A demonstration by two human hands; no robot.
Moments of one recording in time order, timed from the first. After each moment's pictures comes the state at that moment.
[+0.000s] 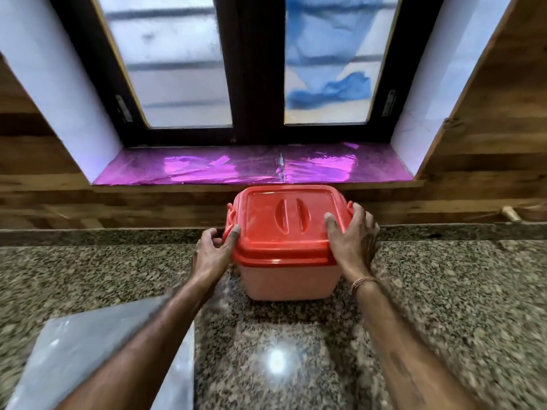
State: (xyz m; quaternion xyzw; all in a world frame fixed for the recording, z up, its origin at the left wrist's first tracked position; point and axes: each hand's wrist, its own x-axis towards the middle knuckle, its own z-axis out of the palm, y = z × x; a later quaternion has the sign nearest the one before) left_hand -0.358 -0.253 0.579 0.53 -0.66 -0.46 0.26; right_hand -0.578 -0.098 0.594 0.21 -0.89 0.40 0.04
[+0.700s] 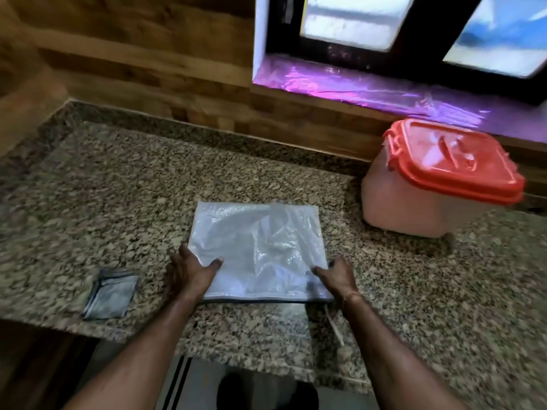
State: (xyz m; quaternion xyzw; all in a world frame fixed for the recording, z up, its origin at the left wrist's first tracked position) left_hand 0.064 -0.286 0.433 0.73 -0.59 -0.32 0.09; right_hand -0.217 -0.140 0.432 0.21 -0.90 0.22 -0.31
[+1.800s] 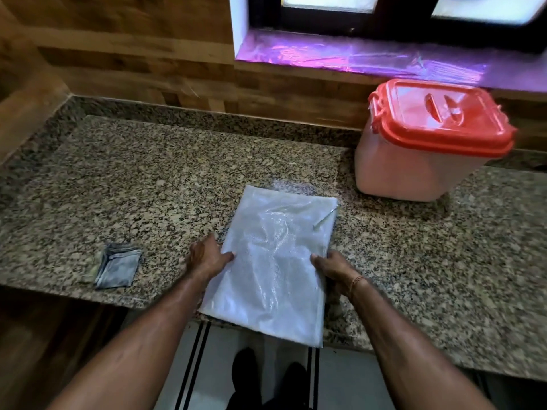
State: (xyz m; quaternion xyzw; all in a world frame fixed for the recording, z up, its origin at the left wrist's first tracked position) left_hand 0.051 -0.232 0.448 0.65 -0.69 -0.32 -0.01; right_hand -0.204 -0.082 0.424 0.19 -0.77 0.35 -0.50
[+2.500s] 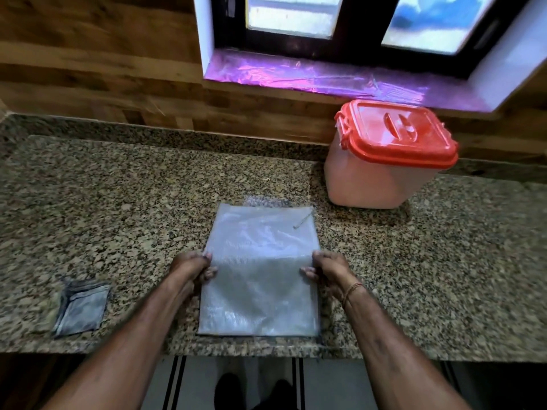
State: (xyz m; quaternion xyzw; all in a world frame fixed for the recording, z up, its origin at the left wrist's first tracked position) left_hand 0.038 -0.279 0.421 0.63 -0.43 -0.63 0.13; right_hand -0.219 -0.082 0.456 -0.03 -0.72 0.51 -0.47
